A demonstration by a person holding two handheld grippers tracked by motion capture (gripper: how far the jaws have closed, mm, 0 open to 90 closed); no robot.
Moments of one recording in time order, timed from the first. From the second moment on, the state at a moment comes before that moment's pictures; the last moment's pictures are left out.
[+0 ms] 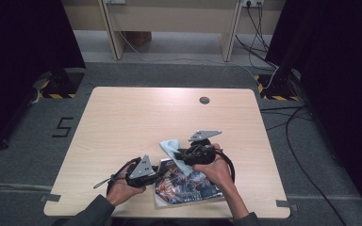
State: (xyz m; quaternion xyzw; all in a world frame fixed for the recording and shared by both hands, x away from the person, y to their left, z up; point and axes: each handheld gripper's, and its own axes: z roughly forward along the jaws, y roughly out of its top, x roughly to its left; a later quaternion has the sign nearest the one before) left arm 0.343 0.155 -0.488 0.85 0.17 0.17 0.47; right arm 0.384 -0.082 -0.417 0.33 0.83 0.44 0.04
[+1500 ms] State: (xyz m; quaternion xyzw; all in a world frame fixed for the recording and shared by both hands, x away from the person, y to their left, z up) left arm 0.341 0.152 -0.489 0.85 0.18 0.17 0.47; right arm 0.357 -0.046 -0.405 0.26 0.85 0.44 0.09
